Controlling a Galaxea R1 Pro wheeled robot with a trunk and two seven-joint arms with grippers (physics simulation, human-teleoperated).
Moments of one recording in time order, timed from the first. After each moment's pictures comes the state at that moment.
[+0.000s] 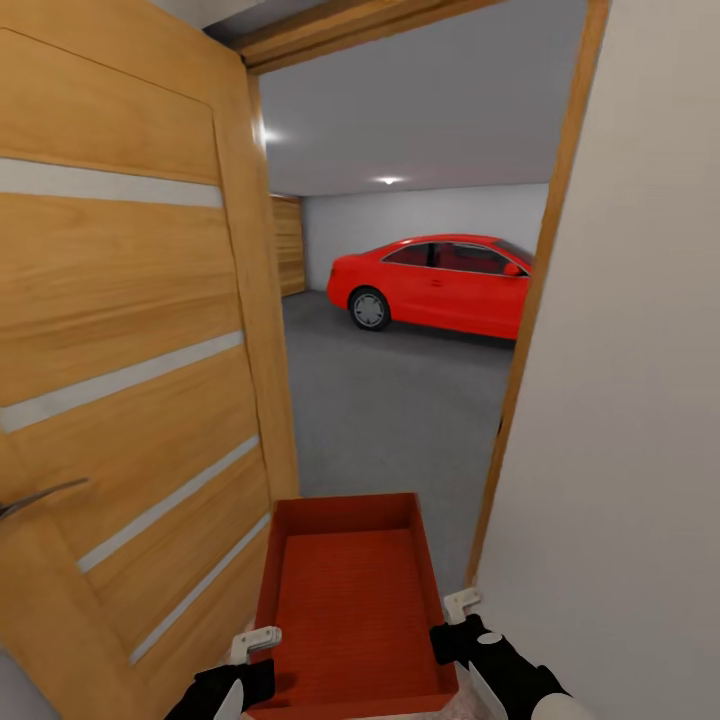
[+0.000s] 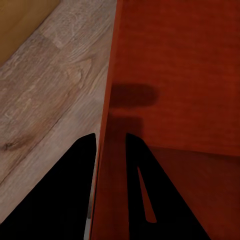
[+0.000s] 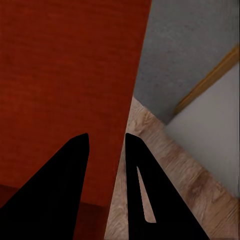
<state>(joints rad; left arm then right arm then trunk) -0.36 -0.07 0.01 -0.57 0.21 0.37 0.12 -0.56 0.06 0.08 -0.27 0.15 0.08 0.07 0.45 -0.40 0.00</state>
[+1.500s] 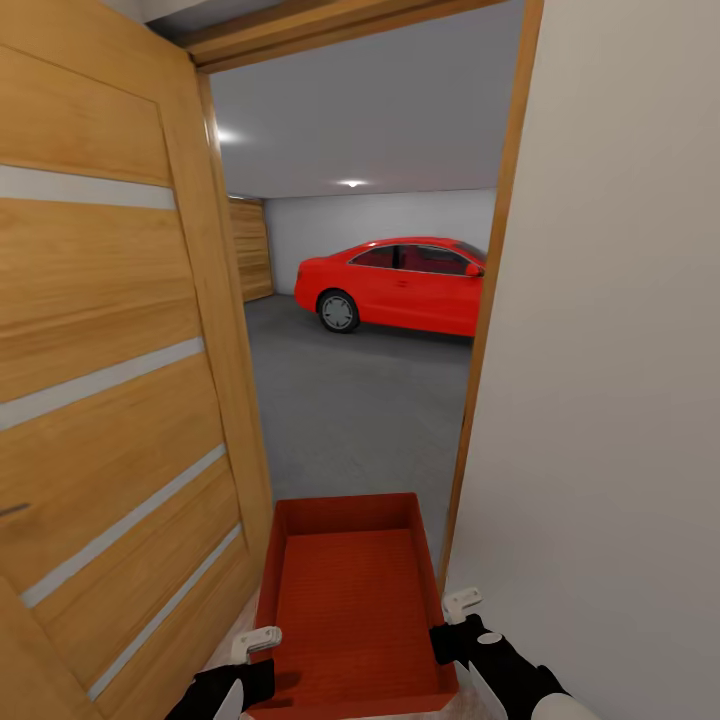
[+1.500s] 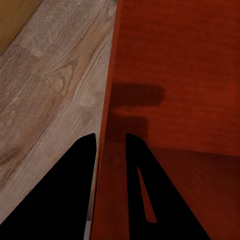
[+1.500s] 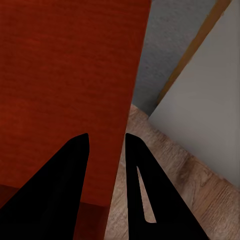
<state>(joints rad) -0.36 -0.07 0.01 -0.57 0.21 0.37 0.13 -0.56 0.06 0.08 -0.27 0.15 0.08 0.07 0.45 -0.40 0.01</state>
